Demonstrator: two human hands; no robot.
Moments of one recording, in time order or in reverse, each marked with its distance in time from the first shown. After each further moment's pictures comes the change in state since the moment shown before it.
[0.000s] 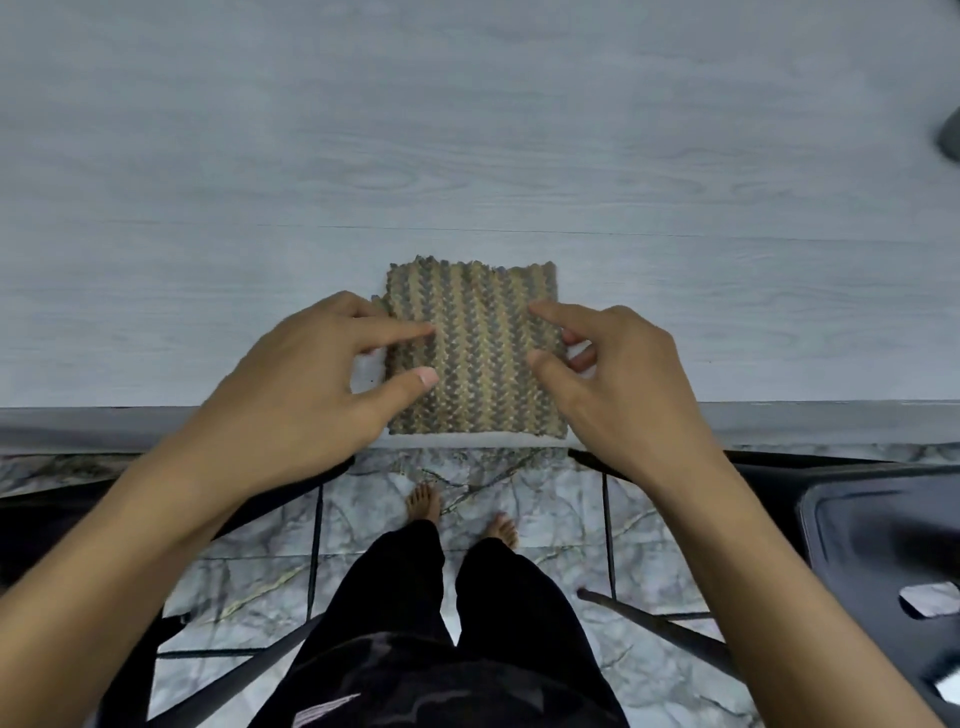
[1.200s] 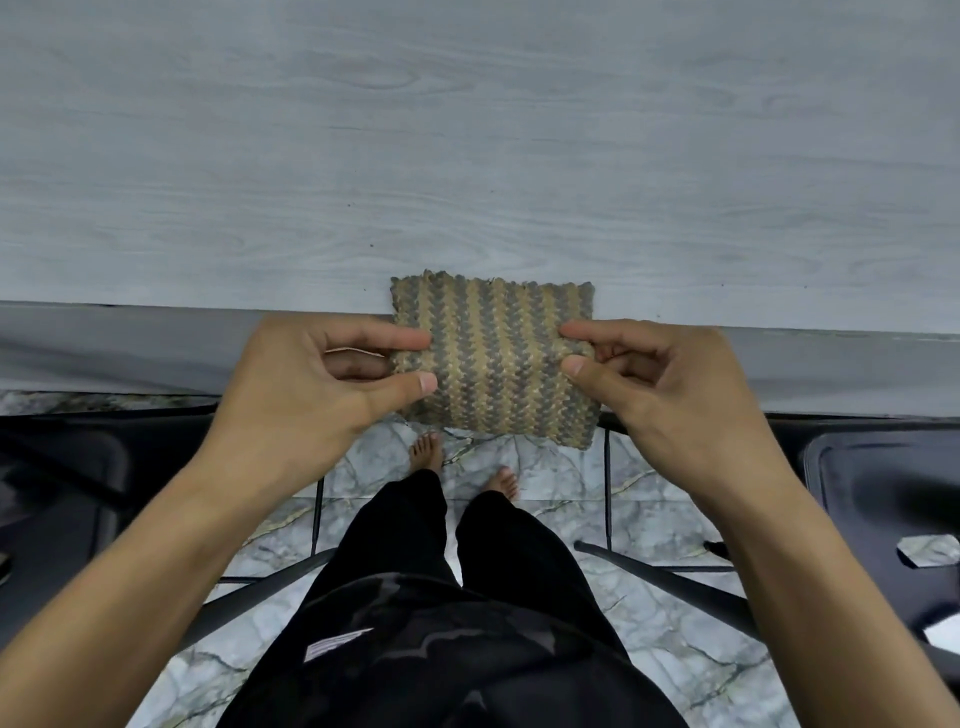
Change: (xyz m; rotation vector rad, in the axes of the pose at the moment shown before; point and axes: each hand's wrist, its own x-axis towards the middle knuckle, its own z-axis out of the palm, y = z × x) left_hand -0.059 0.014 0.050 -0.690 0.177 -0.329; right_hand -0.062 0.037 -0.005 0.429 -0.057 0.099
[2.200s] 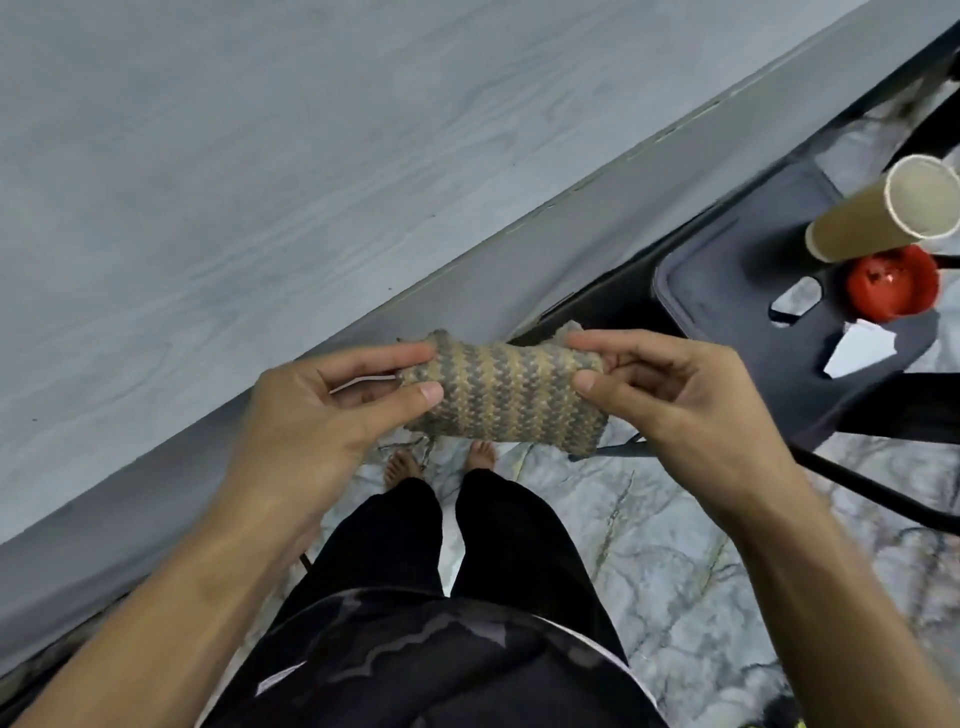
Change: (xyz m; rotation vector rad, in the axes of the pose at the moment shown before) left_hand 0.032 0.030 0.134 -0.060 -0.512 -0.035; right_hand -0.092 0.093 -0.068 0.404 0.444 0.211
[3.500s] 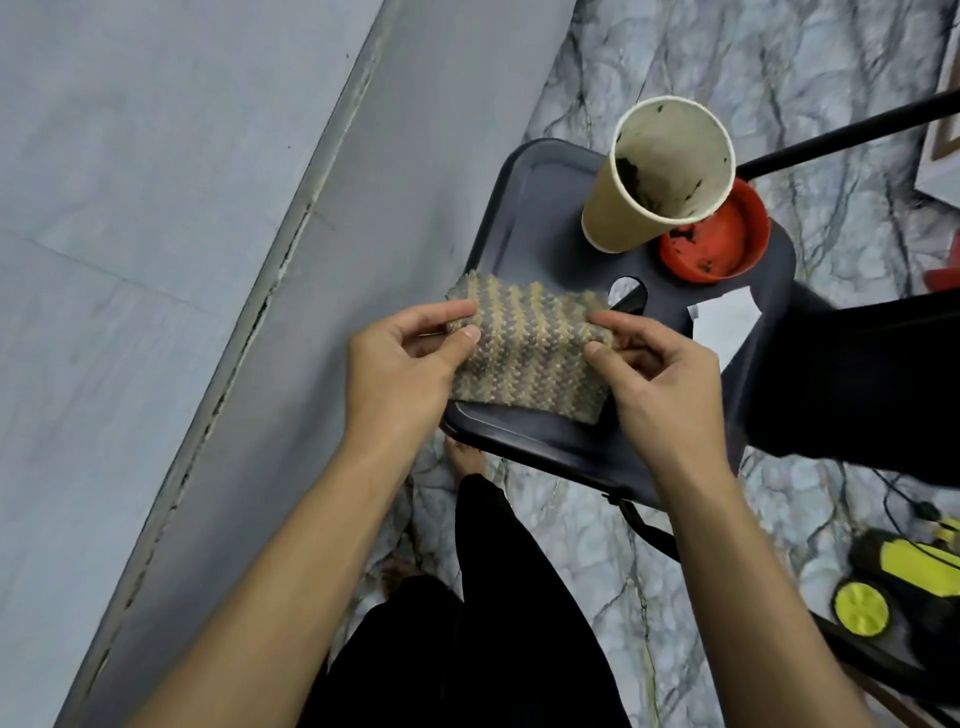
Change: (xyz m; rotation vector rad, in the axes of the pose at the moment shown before) left_hand 0.242 -0.012 0.313 0.363 -0.360 0.090; right_hand 0.123 0.144 -0.177 0.154 0.870 0.179
